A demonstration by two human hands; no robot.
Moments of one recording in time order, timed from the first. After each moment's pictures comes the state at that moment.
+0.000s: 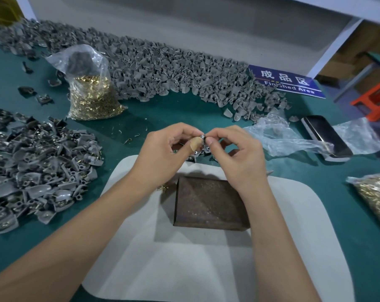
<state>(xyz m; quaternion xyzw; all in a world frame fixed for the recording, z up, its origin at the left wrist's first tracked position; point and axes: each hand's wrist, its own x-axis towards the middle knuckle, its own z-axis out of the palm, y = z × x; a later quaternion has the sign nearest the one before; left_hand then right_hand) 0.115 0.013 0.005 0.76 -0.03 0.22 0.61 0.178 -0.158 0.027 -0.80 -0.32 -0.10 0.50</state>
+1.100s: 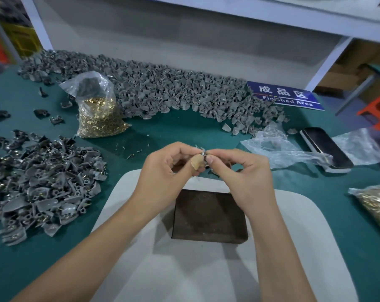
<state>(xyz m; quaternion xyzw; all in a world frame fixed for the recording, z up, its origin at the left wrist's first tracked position) 0.095 -0.010 0.019 0.71 0.00 0.23 0.67 0.162 -0.172 0.039 -0.76 -0.27 -0.03 0.59</state>
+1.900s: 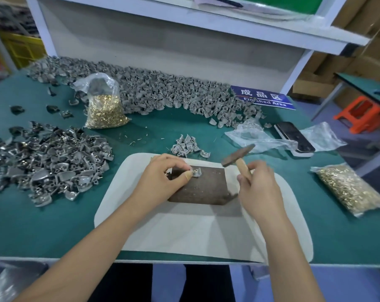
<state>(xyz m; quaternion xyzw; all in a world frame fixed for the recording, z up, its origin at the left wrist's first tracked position) 0.042 -0.025 -0.001 0.84 0.05 0.19 0.50 0.101 -0.252 0.038 -0.96 -0.06 -0.03 0.27</state>
